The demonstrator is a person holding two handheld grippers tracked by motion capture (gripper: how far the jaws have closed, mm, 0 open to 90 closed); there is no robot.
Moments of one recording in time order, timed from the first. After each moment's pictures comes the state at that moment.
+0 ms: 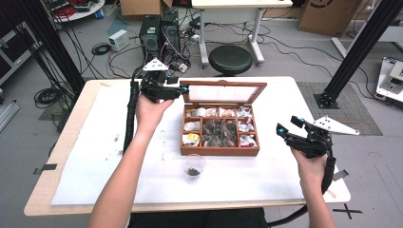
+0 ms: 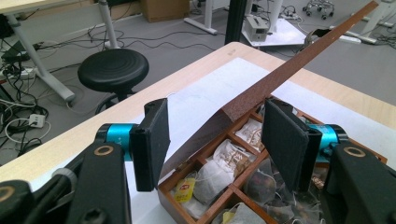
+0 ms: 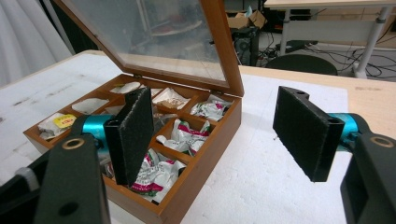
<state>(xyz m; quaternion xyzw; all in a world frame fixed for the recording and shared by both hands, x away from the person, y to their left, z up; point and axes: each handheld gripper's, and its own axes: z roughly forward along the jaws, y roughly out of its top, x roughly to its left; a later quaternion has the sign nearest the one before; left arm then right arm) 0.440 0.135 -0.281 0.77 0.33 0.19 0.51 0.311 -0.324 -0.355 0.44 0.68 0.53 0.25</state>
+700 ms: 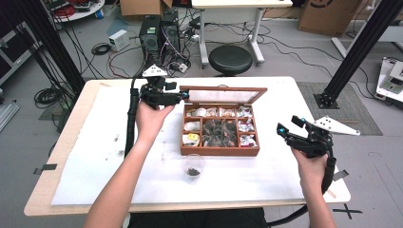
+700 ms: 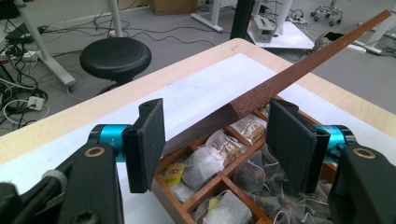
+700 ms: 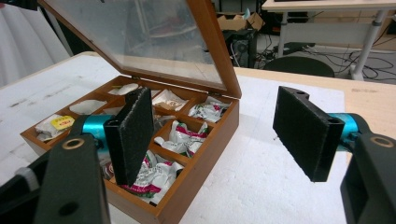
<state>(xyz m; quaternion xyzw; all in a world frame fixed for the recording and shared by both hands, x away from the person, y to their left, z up) 0.423 0.134 -0.290 0.76 0.37 0.18 0.51 0.311 -0.325 -0.355 0.44 0.68 0.53 0.26</state>
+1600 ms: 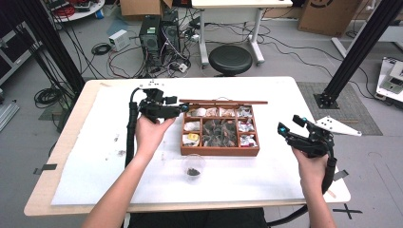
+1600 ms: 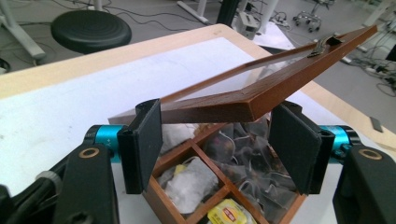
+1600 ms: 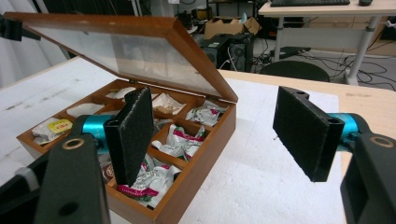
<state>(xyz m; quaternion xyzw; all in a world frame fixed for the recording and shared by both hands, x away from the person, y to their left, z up) 0.402 0.139 -0.319 0.75 0.39 0.11 0.53 0.309 -0.326 -0.353 0.44 0.67 0.53 0.27</state>
